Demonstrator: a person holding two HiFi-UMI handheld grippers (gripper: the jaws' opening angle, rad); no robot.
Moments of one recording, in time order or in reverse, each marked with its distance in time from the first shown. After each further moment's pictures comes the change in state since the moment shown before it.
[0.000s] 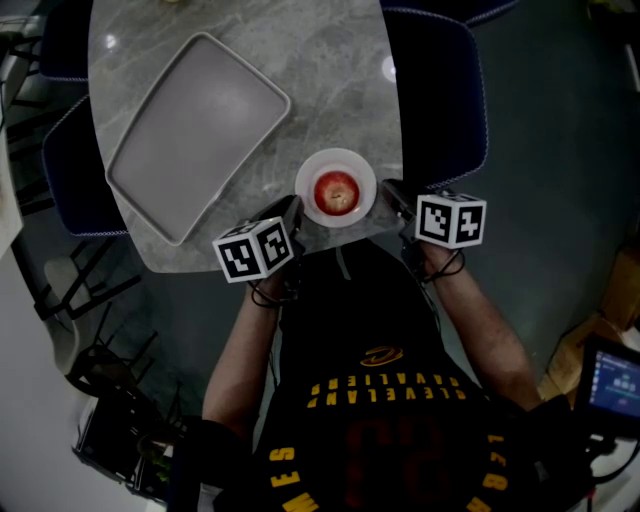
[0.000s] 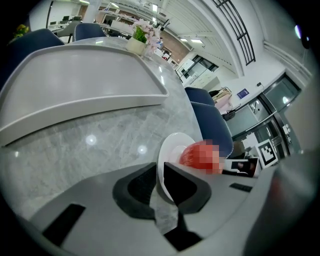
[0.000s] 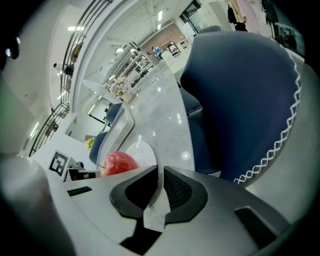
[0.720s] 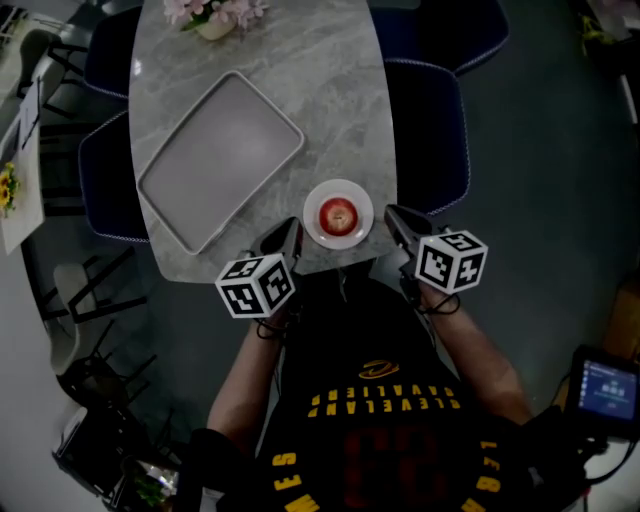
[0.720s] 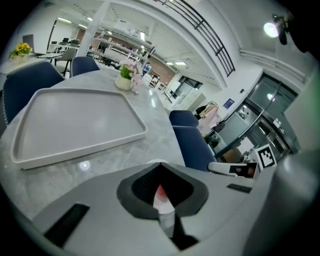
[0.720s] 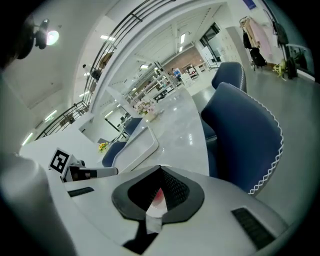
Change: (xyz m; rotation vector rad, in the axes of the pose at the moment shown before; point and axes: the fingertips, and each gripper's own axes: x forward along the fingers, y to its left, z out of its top) left arm -0.042 -0.022 0.047 0.109 -0.269 -0.011; right arm -0.021 0.041 0.042 -0.186 -0.214 0.111
